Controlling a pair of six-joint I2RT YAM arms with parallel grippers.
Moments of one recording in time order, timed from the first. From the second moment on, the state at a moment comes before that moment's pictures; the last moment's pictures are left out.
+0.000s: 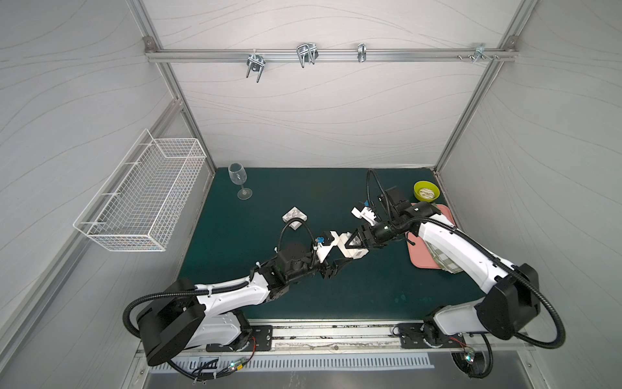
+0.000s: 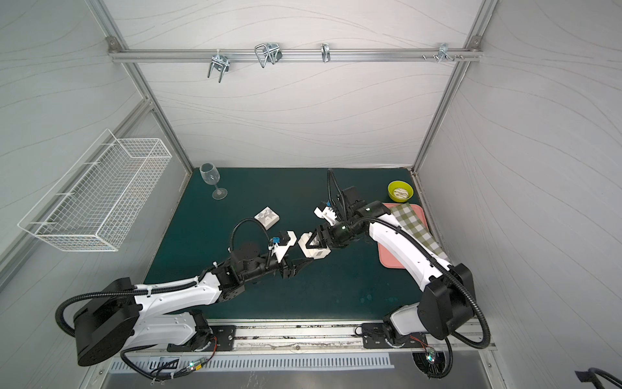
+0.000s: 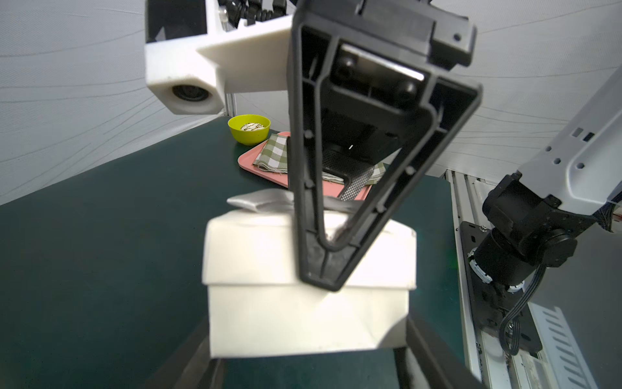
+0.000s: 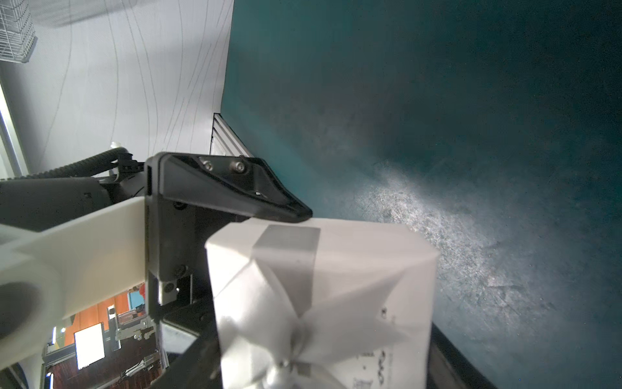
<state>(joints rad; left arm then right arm) -0.88 1.23 0.46 0.61 0.23 -0.04 0.54 1.41 1.22 -0.95 -0.79 0.23</state>
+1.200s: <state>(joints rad) -0.86 1.19 0.29 0.61 0.19 -0.07 0.31 2.01 1.56 -0.84 -0.22 0.13</state>
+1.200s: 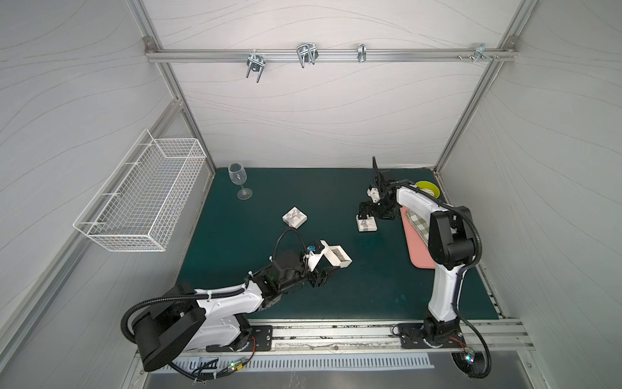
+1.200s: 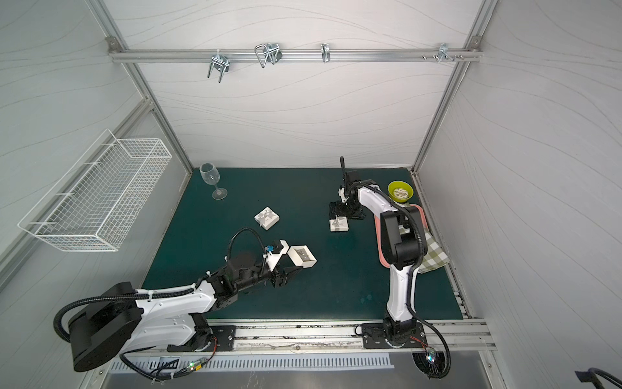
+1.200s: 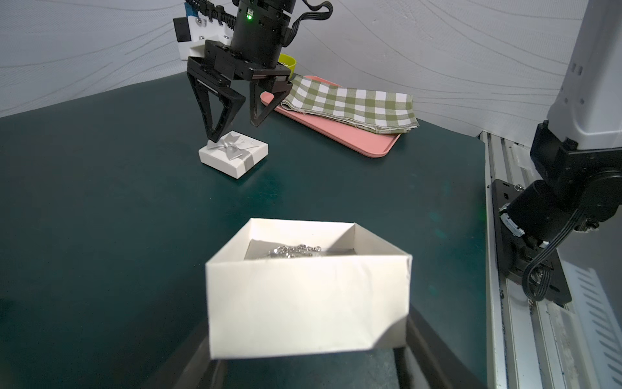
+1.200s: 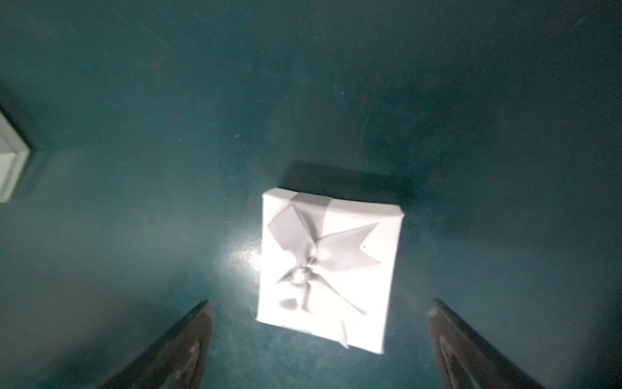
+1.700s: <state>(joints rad) -0.85 1.09 0.29 0.57 0.17 -0.01 0.42 1.55 1.34 -0.89 -0.61 0.15</state>
